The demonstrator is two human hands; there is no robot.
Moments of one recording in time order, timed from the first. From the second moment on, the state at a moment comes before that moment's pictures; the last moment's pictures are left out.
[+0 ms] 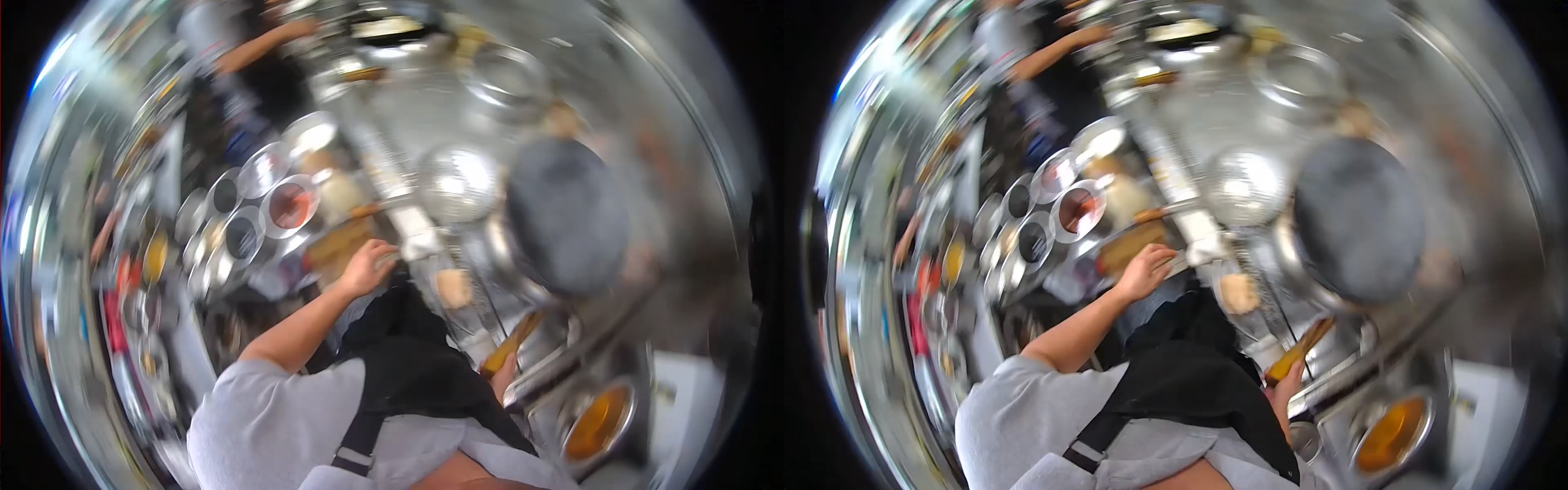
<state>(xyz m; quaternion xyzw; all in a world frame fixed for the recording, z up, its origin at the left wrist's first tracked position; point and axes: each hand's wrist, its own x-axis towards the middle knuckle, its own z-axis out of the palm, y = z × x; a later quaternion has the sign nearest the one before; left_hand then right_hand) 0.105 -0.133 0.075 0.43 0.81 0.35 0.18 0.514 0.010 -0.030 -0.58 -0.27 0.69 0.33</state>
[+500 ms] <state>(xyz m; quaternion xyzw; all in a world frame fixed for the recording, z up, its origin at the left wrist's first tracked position) 0.168 -0.446 0.105 0.17 0.89 0.42 -0.05 0.219 -0.050 0.093 -0.18 -0.63 0.75 -0.10</state>
